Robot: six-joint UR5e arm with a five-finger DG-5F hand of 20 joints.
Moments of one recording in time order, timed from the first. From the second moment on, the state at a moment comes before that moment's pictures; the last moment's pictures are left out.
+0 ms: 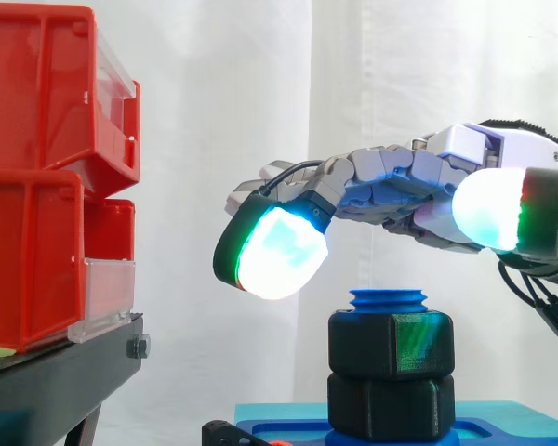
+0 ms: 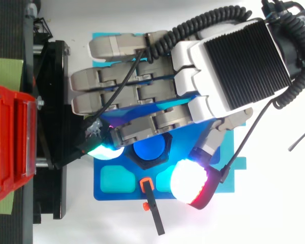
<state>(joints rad) -0.02 -2.31 -1.24 -2.41 -2.08 -1.35</state>
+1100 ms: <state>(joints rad) -0.02 -2.31 -1.24 -2.46 -2.05 -1.35</state>
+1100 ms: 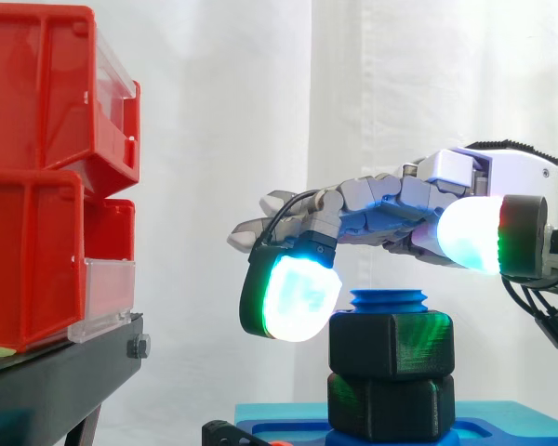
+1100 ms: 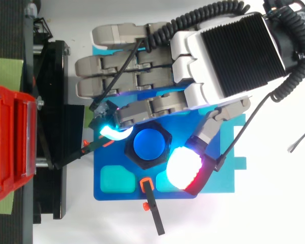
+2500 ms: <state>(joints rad) -0.06 -2.31 -1.24 -2.45 -2.06 -1.35</state>
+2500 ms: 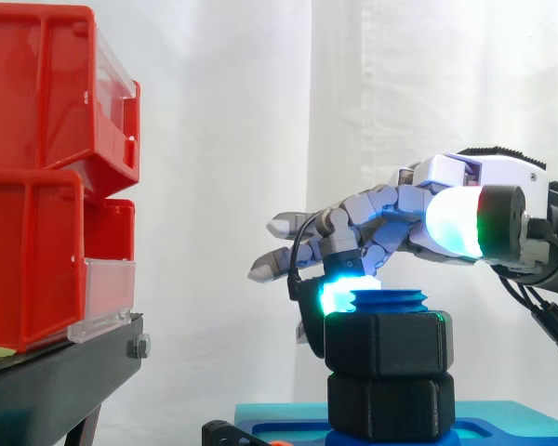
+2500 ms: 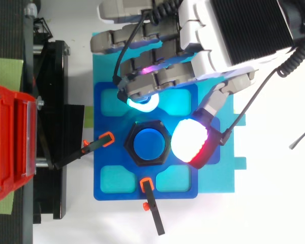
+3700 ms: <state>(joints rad) -0.05 -2.31 -1.22 -2.52 -2.07 -1.35</state>
